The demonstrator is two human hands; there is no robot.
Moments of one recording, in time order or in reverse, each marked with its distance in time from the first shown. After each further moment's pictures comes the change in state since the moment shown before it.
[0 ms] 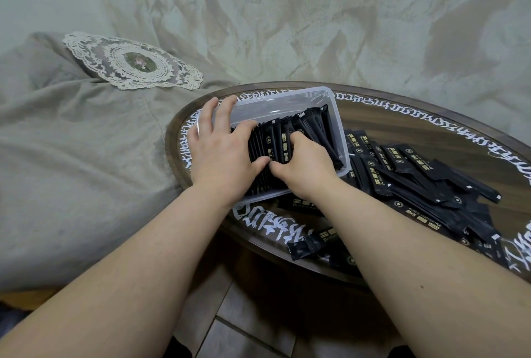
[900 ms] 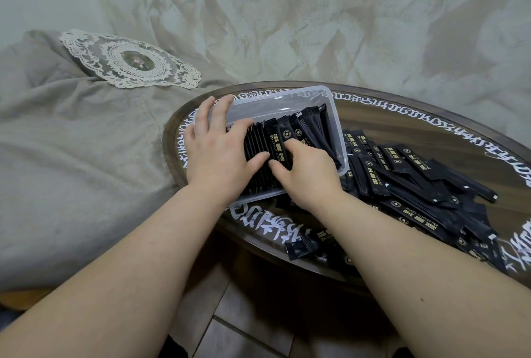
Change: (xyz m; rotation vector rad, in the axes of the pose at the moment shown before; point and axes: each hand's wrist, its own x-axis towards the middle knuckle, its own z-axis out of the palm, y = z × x) left_hand -0.001 -0.004 0.004 -0.018 0.052 0.022; right_hand -0.017 0.005 -0.003 -0.105 0.078 -0.157
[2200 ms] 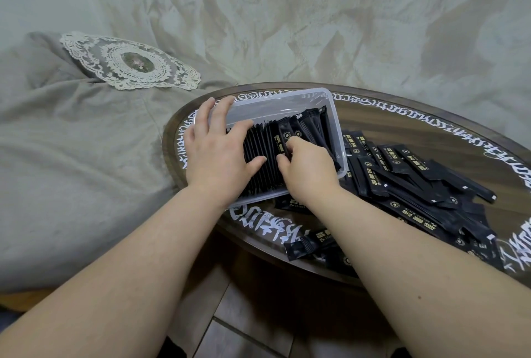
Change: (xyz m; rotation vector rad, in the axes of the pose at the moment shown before) left_hand 0.000 0.001 -0.002 0.010 -0.029 -0.007; right_hand 0.008 -0.003 -0.001 -0.027 -0.035 0.140
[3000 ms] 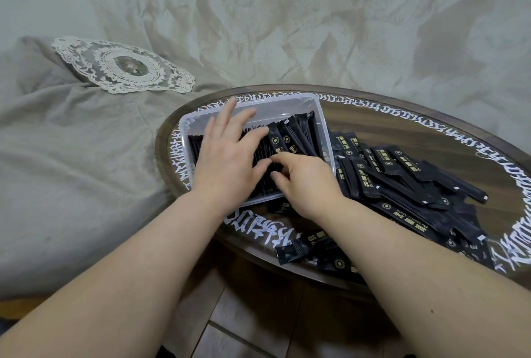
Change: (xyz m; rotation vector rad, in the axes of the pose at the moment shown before) left_hand 0.001 0.012 0.008 -0.132 0.063 0.260; right_hand -0.012 0.015 -0.009 -0.033 -0.068 -0.208
